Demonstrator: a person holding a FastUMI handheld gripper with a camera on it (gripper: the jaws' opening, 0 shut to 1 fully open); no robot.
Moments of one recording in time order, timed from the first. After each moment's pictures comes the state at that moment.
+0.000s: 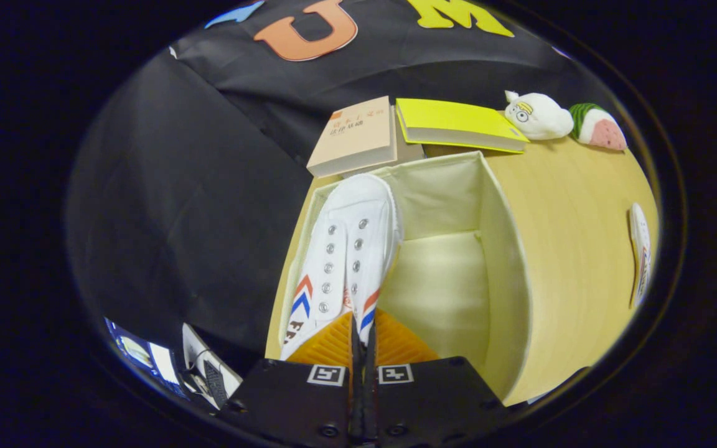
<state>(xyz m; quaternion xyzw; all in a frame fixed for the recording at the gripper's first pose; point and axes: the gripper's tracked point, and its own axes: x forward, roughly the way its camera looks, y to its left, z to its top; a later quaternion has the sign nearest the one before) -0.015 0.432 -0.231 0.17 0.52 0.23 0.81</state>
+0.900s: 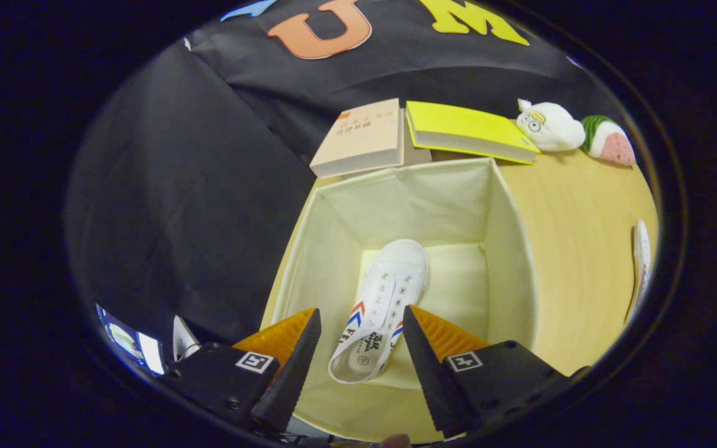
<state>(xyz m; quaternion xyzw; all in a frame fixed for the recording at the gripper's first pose) -0.001 0.417 -0.217 0.13 0.46 0.25 0.84</state>
